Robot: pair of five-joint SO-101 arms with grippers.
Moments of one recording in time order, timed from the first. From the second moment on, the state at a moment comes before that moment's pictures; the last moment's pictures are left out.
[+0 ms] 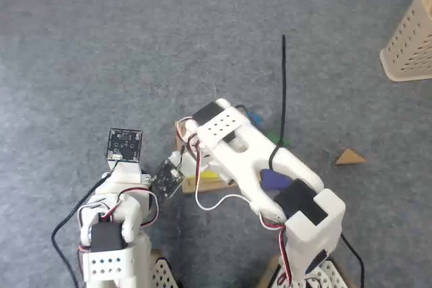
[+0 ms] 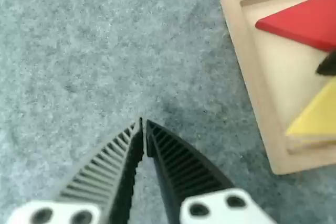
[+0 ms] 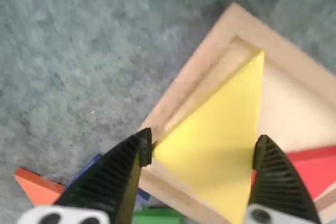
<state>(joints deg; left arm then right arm) -11.3 -103.4 96.9 72.0 -3.6 -43.3 14.9 10.3 80.0 91.9</state>
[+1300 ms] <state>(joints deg) -11.3 -103.4 96.9 72.0 -3.6 -41.2 14.9 9.0 75.2 87.5</state>
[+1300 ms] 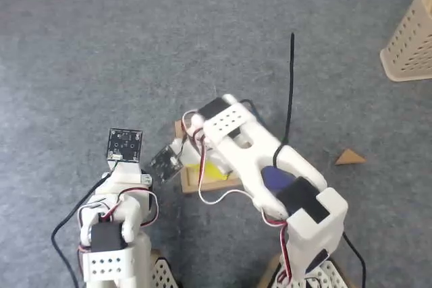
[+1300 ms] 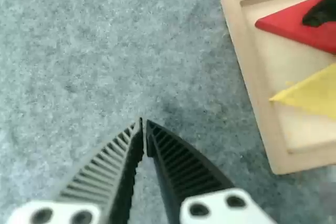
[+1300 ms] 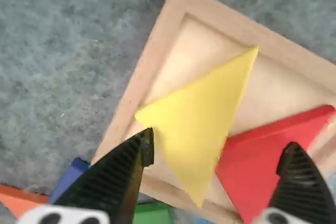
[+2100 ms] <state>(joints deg) -11.3 -103.4 96.9 72.0 -3.6 -32.6 -33.4 30.9 65.1 30.7</state>
